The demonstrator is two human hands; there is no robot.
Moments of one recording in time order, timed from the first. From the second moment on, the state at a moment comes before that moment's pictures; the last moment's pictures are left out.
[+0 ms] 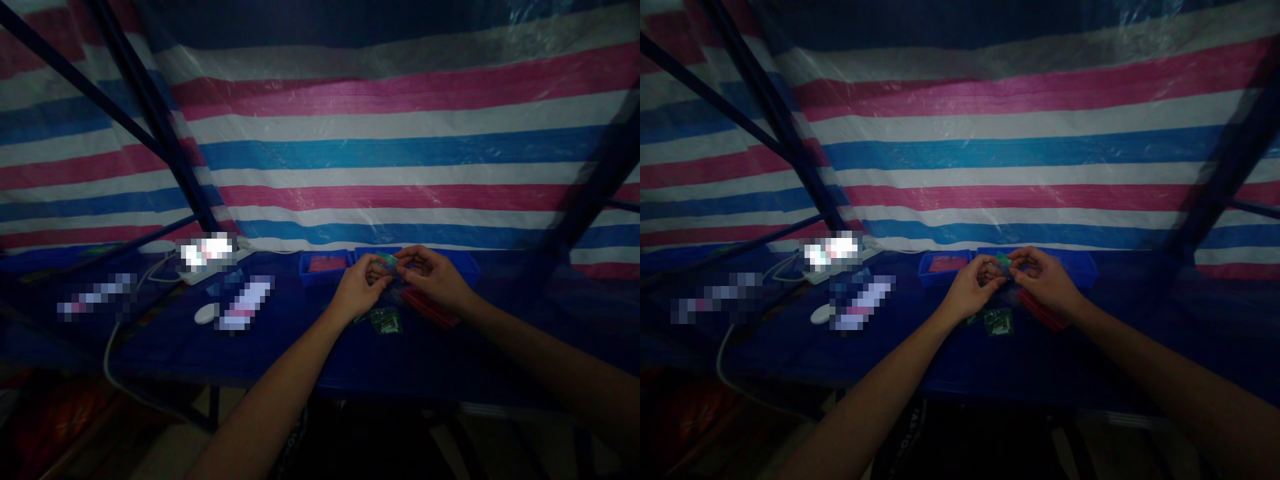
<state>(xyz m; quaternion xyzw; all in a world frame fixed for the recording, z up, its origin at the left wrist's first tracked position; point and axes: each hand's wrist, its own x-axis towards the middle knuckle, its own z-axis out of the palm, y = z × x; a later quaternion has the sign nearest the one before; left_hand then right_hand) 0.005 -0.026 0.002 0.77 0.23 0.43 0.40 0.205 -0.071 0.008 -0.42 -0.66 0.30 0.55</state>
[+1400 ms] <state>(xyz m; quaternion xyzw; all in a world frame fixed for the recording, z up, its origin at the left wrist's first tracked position) 0.004 -0.025 0.006 0.72 0.20 0.46 0.47 0.202 -0.075 0.012 -0.42 -0.64 0.35 0.54</state>
